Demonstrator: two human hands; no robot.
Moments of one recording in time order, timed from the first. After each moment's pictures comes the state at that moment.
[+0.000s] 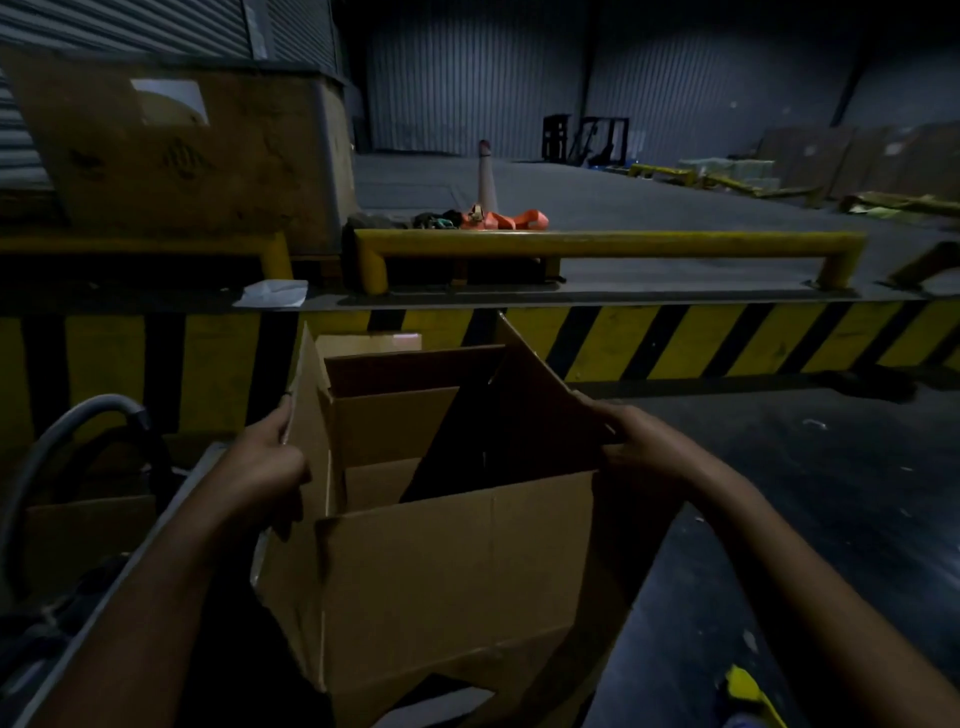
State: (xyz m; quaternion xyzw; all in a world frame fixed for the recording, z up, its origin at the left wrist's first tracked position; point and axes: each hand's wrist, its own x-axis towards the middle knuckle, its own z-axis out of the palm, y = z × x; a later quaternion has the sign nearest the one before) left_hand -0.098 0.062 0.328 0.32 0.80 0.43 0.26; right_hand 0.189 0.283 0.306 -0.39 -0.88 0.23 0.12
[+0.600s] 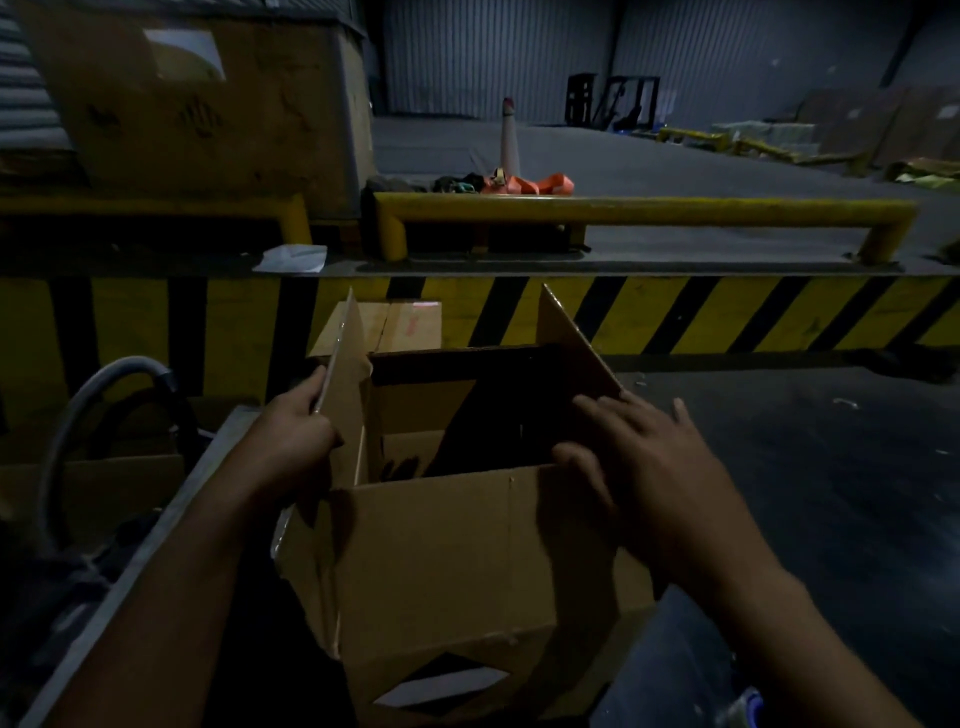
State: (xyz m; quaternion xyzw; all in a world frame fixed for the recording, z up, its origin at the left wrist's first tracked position) left_hand -0.110 0.065 0.311 0.33 0.78 0.46 0.27; right_hand 0.181 0.169 0.295 -0.38 -0.89 -0.02 0.24
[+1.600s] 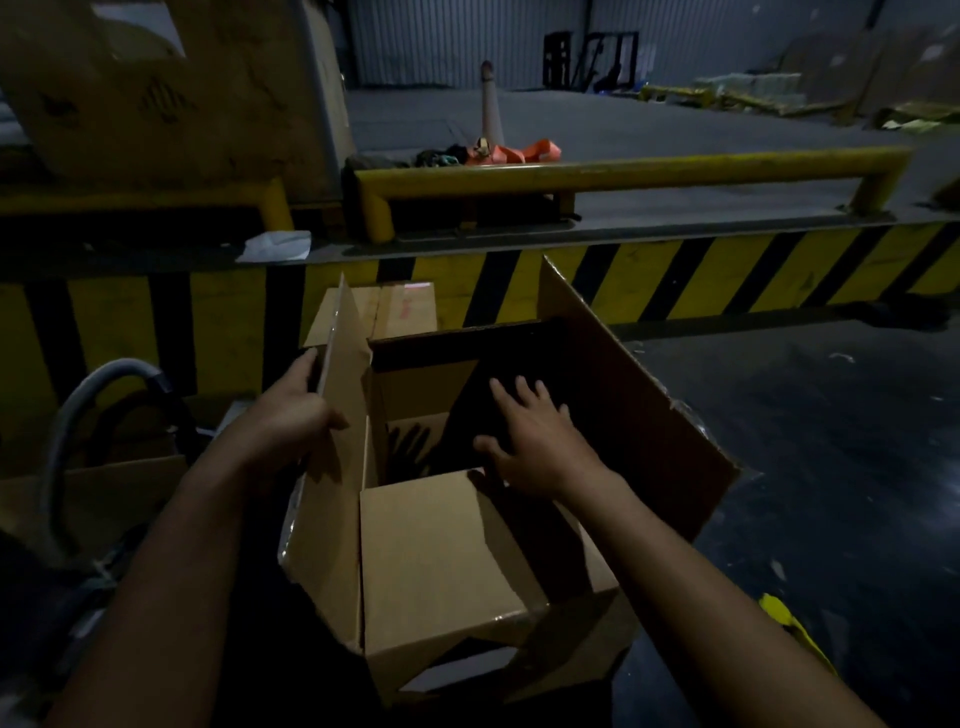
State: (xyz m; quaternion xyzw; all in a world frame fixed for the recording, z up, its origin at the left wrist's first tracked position) left_hand -0.132 0.071 0.317 0.32 0.77 0.44 0.32; right_hand 0.072 0.209 0.239 -0.39 -0.90 0.17 0.11
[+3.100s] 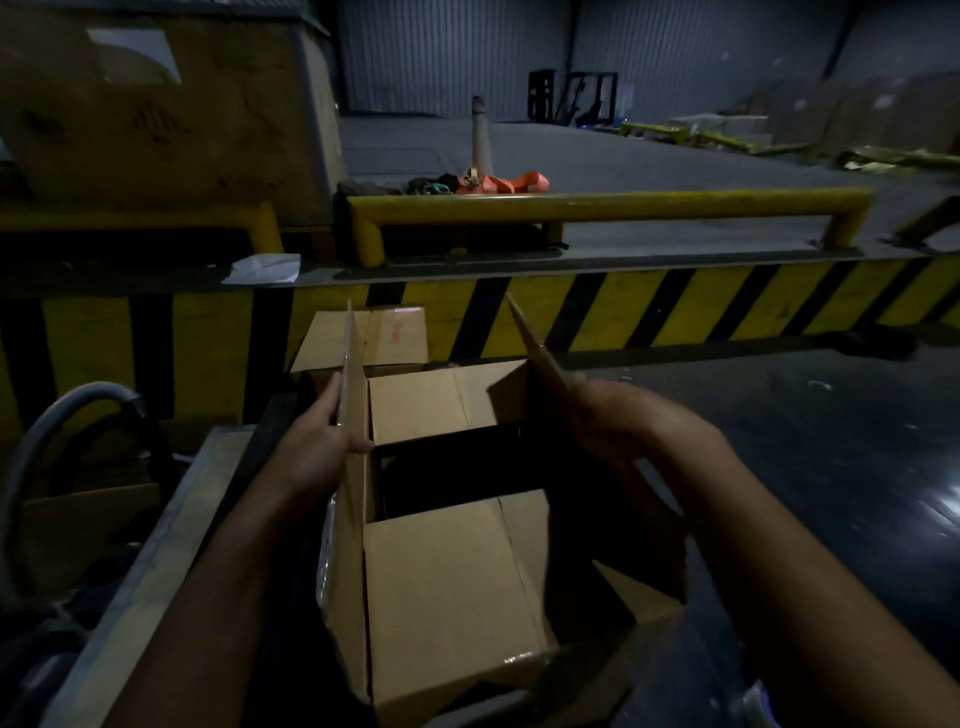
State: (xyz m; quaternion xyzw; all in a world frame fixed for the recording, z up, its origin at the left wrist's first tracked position) left_hand -0.121 0.086 0.303 0.39 0.70 0.51 0.31; right_hand 0.106 0.254 0.321 -0.53 -0.82 0.23 0.00
